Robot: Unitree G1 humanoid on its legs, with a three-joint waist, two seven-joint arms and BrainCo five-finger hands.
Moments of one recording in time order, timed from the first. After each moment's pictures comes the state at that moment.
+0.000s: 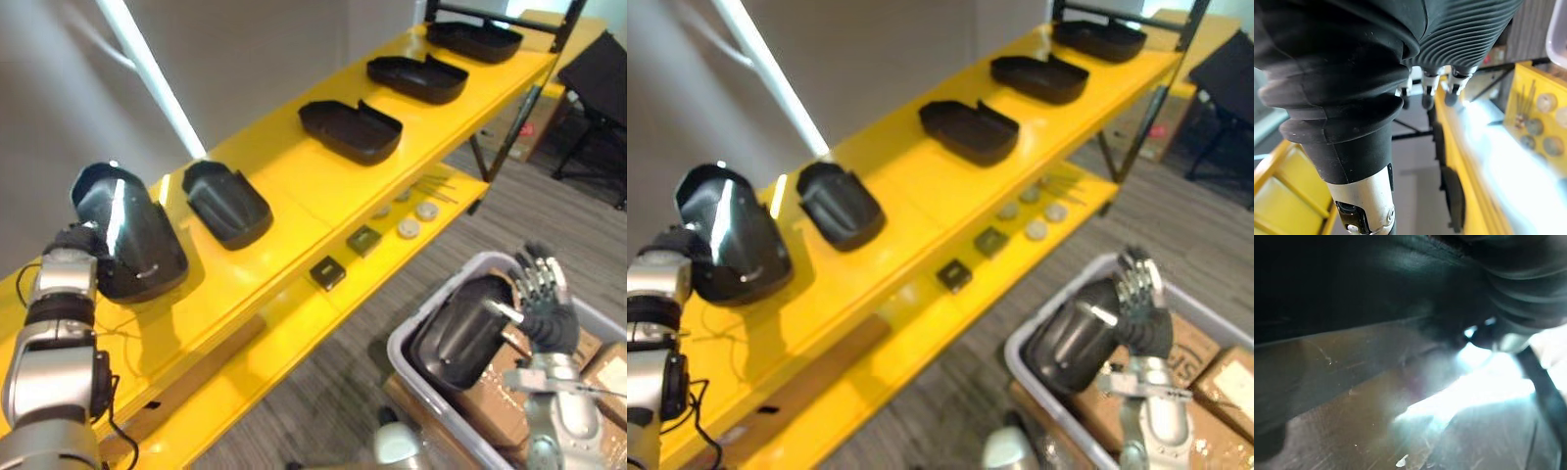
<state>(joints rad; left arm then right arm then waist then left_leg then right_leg) -0.79 0.78 0.08 1.00 -0.02 0.48 0.13 0.32 -0.26 -0.28 -0.28 0.40 -0.22 0.11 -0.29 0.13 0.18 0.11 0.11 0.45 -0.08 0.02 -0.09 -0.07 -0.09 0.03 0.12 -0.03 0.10</state>
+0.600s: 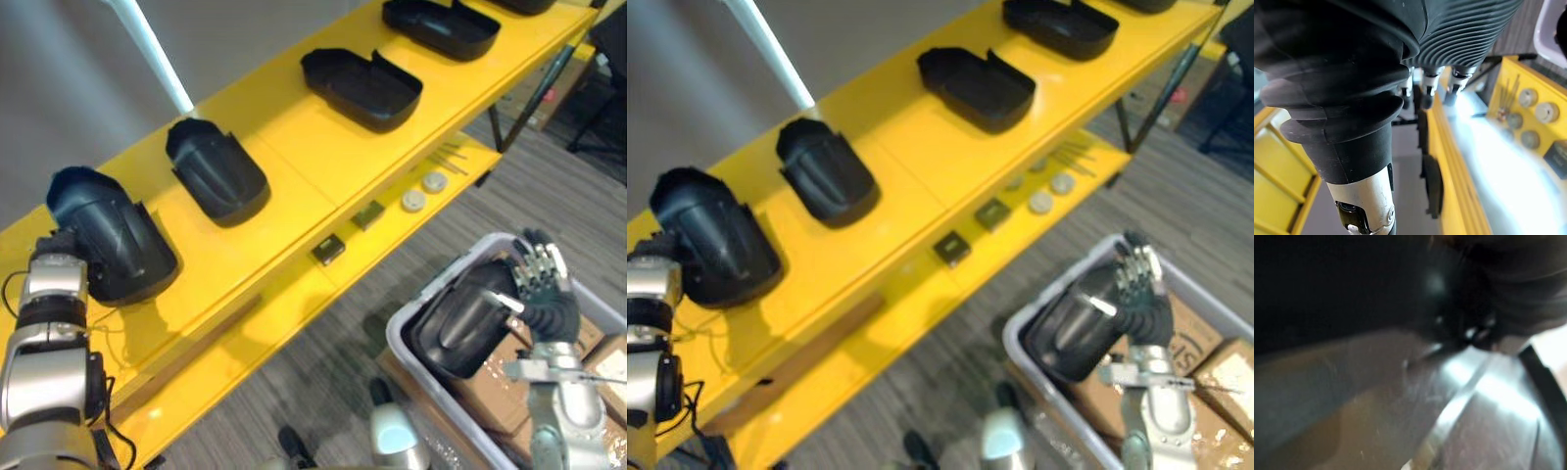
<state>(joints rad) -0.78 0.78 0.11 1.00 -0.03 0.50 0.23 0.27 -0.31 -0.27 -0.29 0.42 -0.22 0.09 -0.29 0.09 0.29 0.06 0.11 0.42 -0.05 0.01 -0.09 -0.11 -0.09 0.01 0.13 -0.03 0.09</state>
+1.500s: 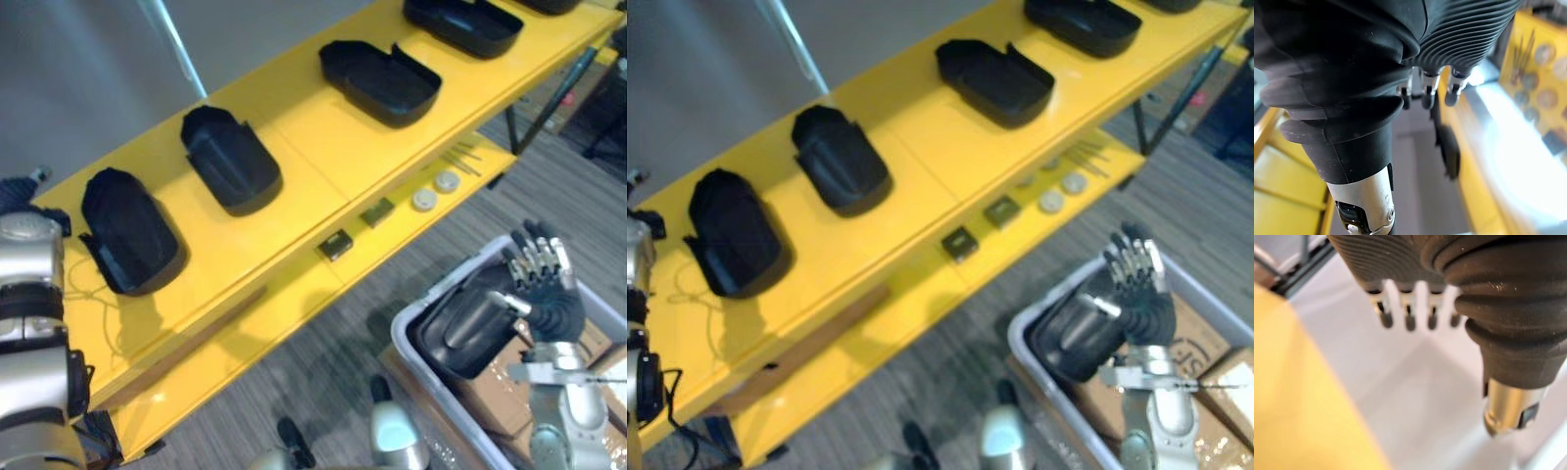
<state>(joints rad) -0.82 0.86 0.10 0.77 -0.12 0.25 0.50 0.25 -0.32 -0.19 -0.29 0.55 -0.31 0.20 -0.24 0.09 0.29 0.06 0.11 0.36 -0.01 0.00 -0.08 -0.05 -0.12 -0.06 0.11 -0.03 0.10</state>
